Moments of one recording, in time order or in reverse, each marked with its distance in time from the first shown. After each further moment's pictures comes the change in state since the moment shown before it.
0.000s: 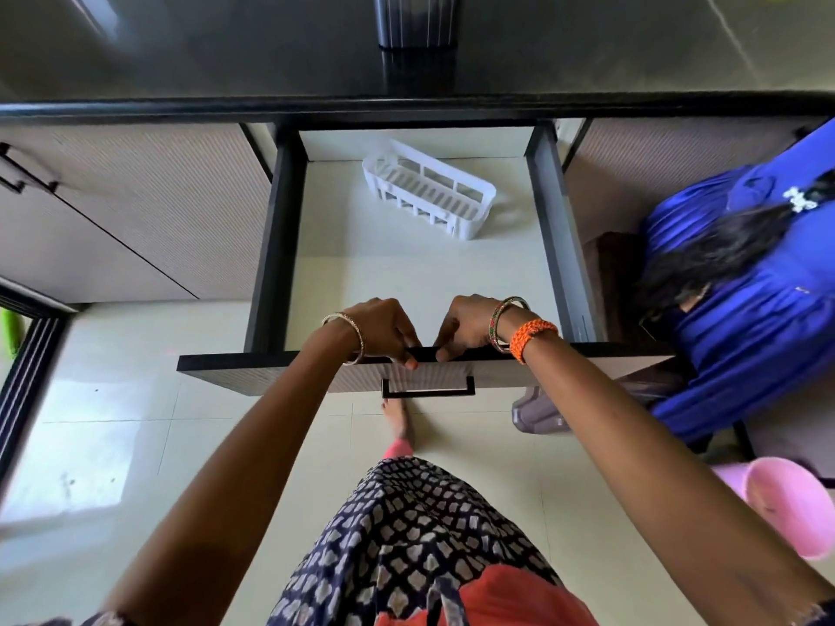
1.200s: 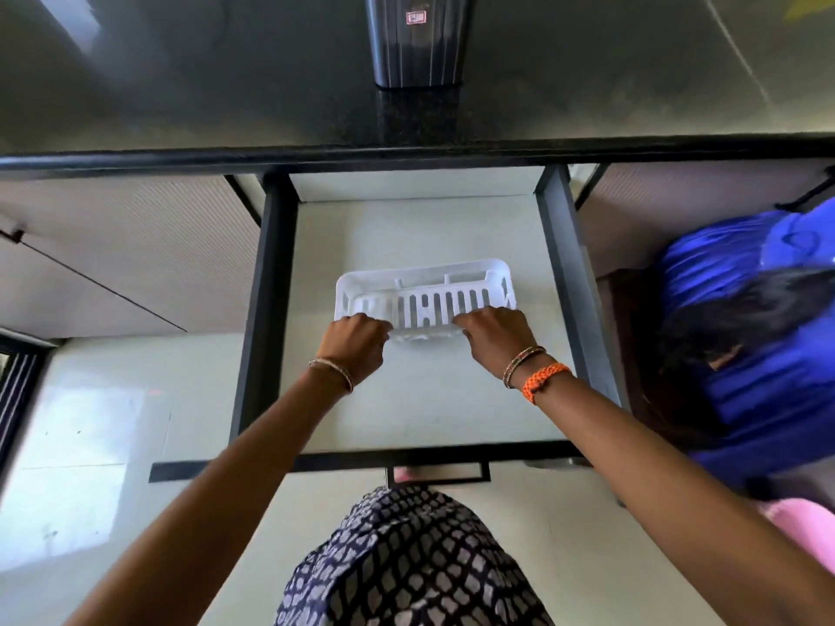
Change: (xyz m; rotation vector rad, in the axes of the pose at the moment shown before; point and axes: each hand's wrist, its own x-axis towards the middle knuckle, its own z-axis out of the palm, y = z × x) left_hand 0.091 -0.060 -0.029 0.401 0.505 0.025; right_hand 0.082 0.039 -0.030 -0.367 0.622 -0.052
